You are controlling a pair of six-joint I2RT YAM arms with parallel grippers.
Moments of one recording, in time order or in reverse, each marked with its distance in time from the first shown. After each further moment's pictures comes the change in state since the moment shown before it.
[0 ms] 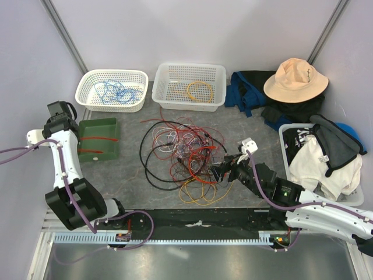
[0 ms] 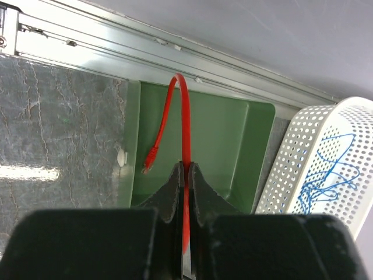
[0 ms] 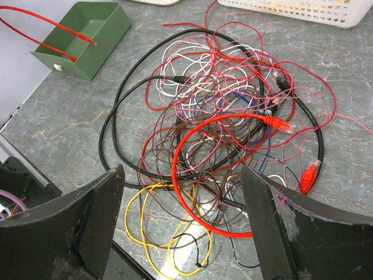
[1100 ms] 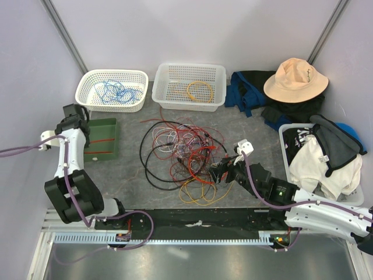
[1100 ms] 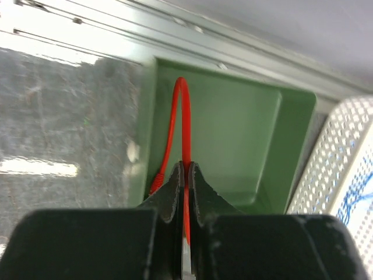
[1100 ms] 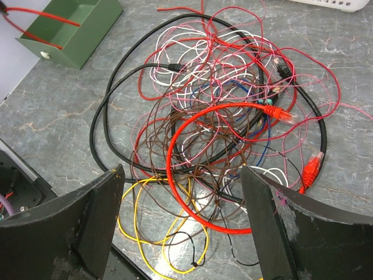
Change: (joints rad) left arm -0.062 0.057 -0.098 0.046 -0.032 -0.064; right arm 0.000 0.043 -0.034 0.037 -0.003 0.005
